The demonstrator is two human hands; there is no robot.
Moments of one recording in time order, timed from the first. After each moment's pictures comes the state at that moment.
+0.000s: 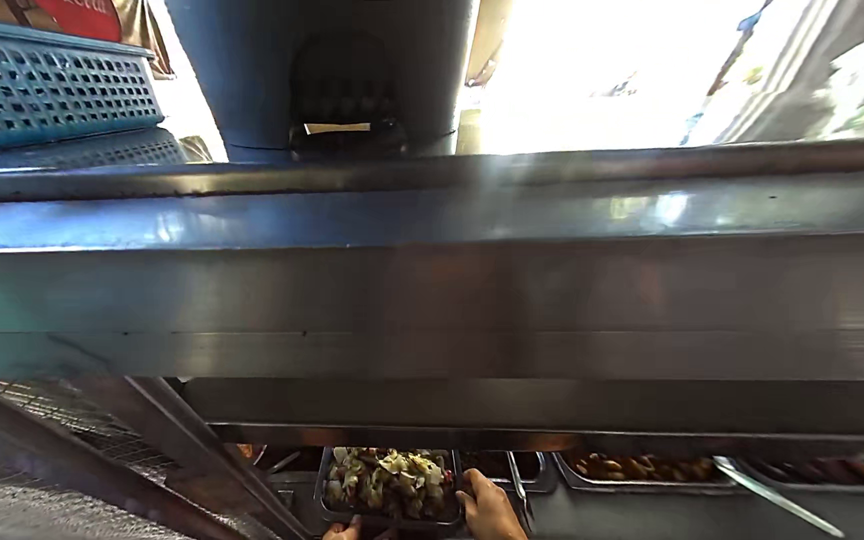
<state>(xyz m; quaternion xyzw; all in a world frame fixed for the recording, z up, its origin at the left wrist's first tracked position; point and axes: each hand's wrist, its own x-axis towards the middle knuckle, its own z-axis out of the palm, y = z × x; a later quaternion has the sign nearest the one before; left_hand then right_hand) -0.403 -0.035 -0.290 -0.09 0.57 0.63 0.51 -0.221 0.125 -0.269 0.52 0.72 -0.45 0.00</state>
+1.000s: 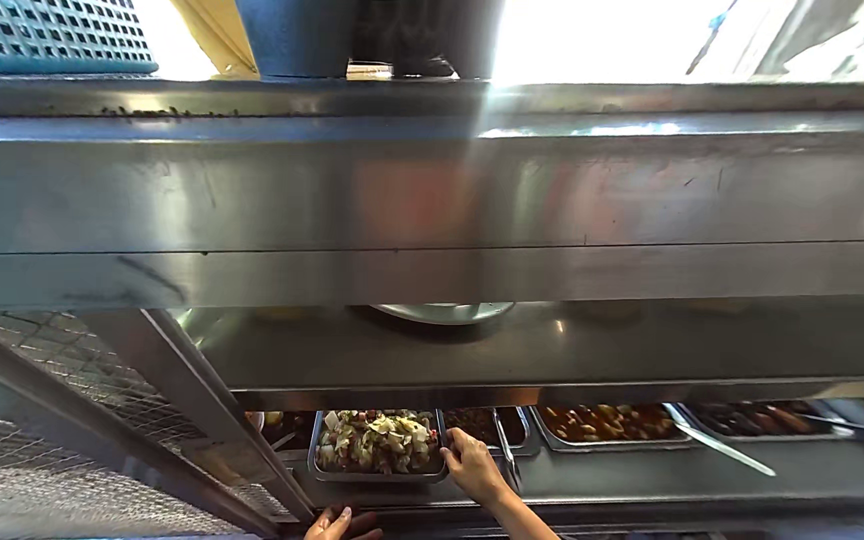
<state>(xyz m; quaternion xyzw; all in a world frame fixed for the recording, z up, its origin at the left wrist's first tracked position) -0.426 -0.083 -0.292 0.00 0.55 0.58 0.60 -0.234 0.135 -0.285 0.47 0.80 -0.38 -0.04</state>
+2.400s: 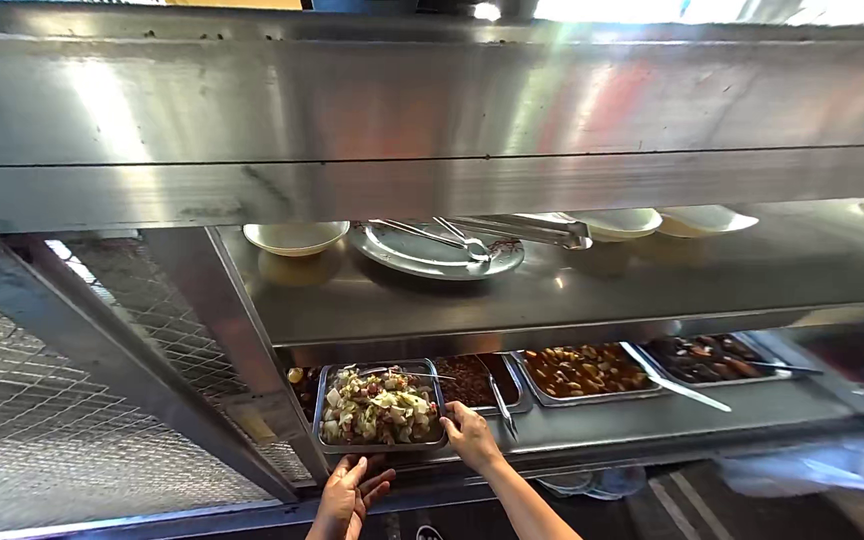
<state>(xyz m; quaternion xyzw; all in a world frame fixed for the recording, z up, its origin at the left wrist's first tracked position) -0.424 -0.070 -0.280 -0.04 0.51 0.63 0.58 -0.241 0.103 -0.292 0.52 0.75 -0.40 -0.10</state>
